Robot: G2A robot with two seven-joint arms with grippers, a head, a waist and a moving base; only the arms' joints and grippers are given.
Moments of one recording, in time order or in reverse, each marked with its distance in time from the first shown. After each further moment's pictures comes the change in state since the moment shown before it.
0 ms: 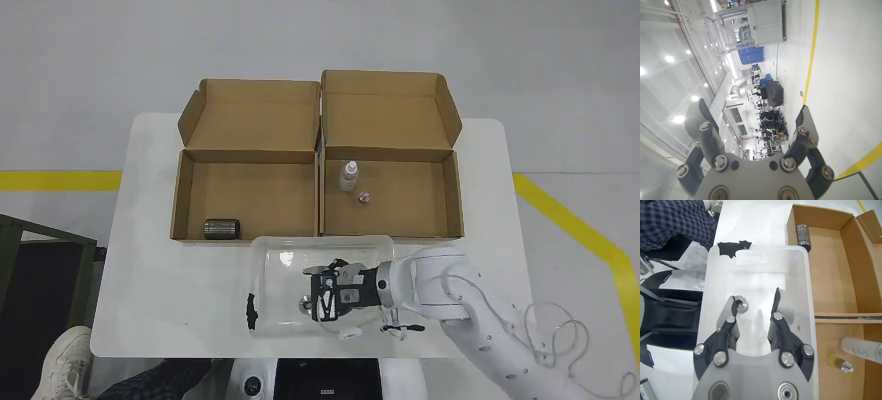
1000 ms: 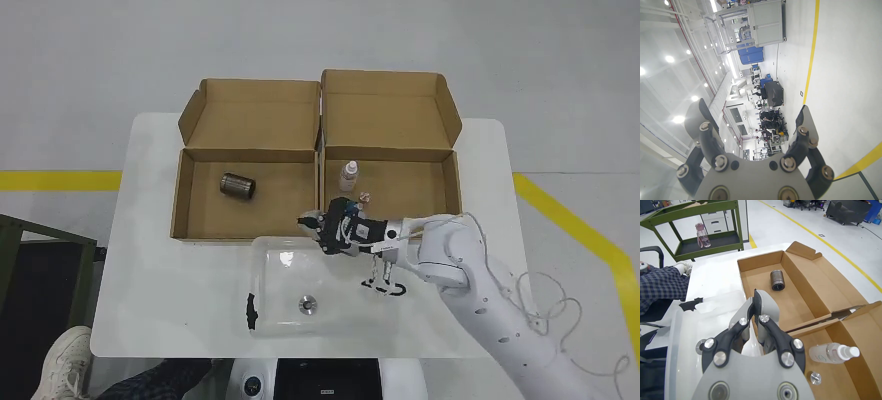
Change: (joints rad) left arm 0.000 0.000 0.000 0.000 0.000 0.000 0.000; right arm 0.096 -0.049 0.061 0.136 0.055 0.176 -0.340
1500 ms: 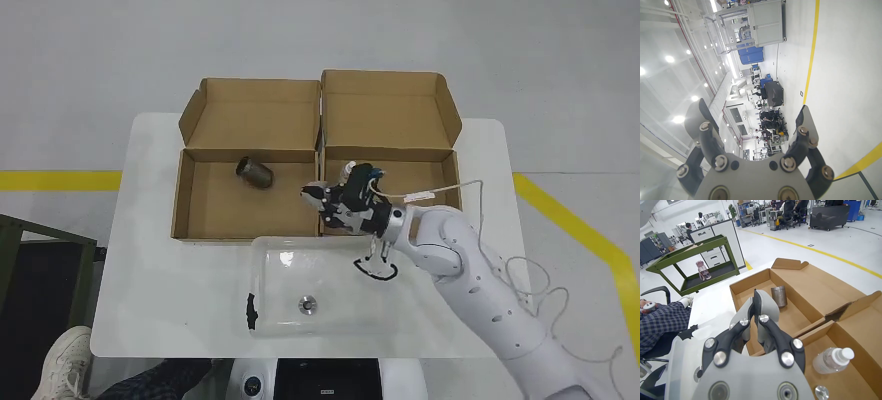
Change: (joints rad) left arm 0.000 0.000 0.000 0.000 0.000 0.000 0.000; right arm 0.071 -0.028 -0.027 0.179 0.122 0.092 -0.217
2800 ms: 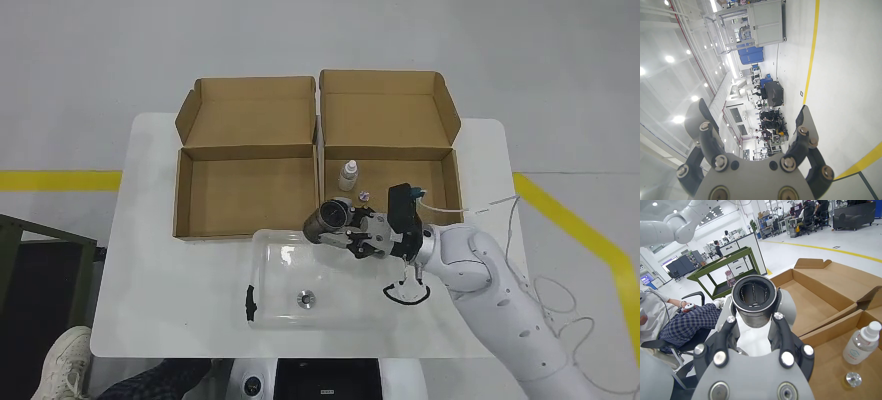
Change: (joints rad) left arm 0.000 0.000 0.000 0.000 0.000 0.000 0.000; right arm -0.156 0.059 0.125 -0.025 0.264 -0.247 0.004
